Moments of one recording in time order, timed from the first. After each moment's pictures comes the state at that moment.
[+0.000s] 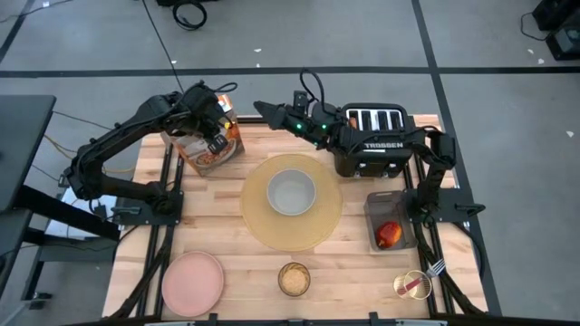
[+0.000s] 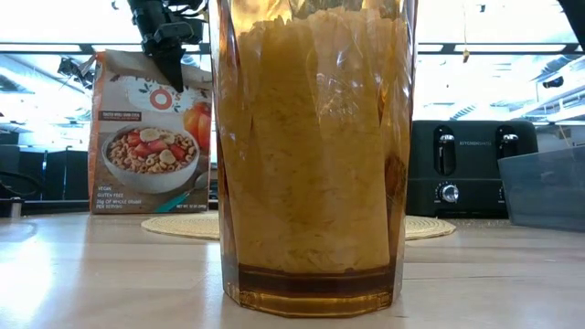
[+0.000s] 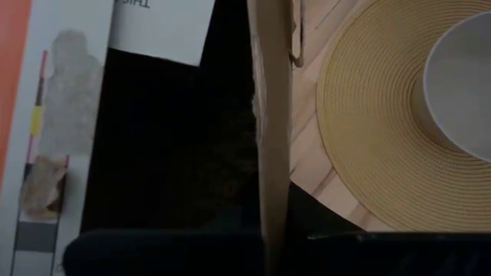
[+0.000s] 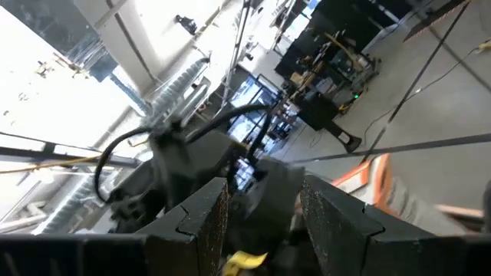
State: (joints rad) left arm 0.65 1.24 1.32 -1.12 -0.11 0.04; right arm -0.23 1.81 1.47 0.60 0.21 0.86
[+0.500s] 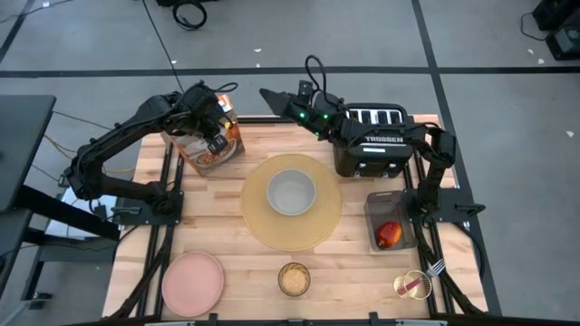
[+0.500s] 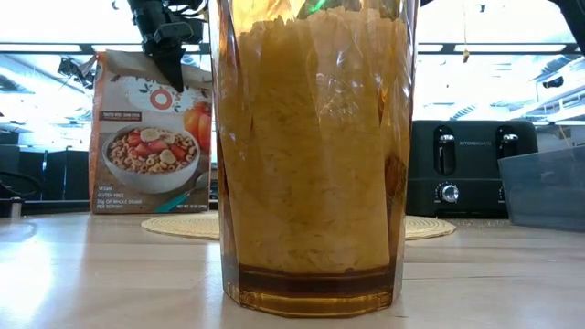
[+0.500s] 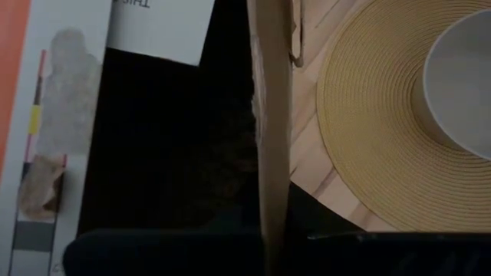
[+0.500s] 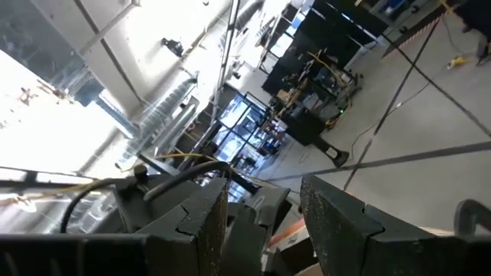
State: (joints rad) left arm 0.65 1.24 1.32 -1.12 -0.11 0.05; right arm -0.30 1.81 1.47 0.60 0.22 0.92
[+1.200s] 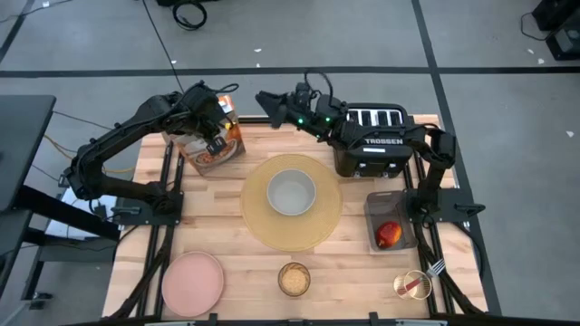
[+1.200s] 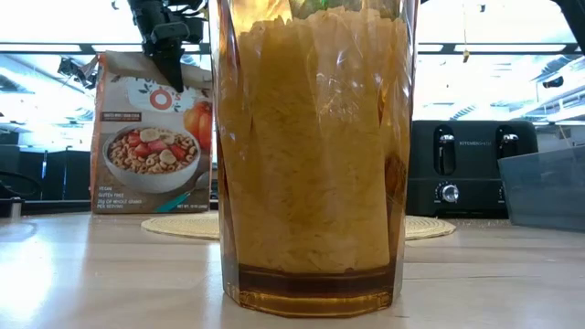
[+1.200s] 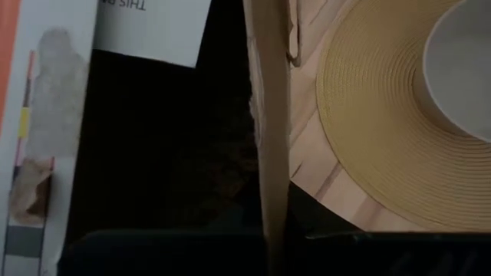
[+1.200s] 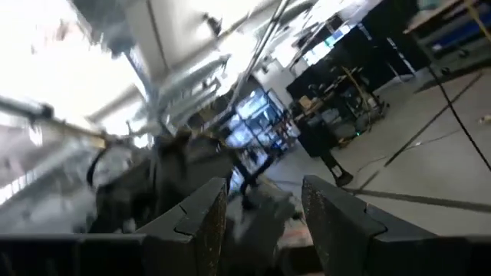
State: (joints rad) left arm 0.65 1.24 1.32 -1.12 -0.11 0.13; right arm -0.27 1.81 1.47 0.66 0.13 0.59
